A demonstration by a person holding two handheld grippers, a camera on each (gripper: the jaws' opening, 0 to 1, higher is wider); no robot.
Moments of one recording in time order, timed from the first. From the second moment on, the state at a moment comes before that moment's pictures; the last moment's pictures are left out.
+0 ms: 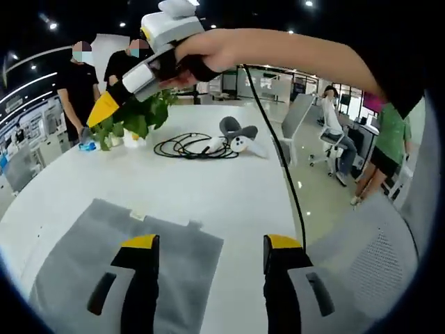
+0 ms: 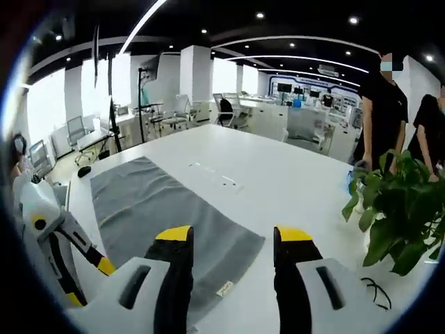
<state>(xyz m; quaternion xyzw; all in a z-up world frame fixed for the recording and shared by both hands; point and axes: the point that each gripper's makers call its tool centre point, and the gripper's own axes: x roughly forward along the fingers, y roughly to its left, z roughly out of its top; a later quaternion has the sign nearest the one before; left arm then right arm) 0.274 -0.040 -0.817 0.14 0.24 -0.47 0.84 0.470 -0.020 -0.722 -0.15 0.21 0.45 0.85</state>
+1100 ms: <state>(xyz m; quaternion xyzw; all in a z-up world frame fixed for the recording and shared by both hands) 0.283 -0.087 -0.901 0.15 0.30 -0.50 0.80 0.516 0.010 -0.841 -0.15 0.30 0.47 0.81</state>
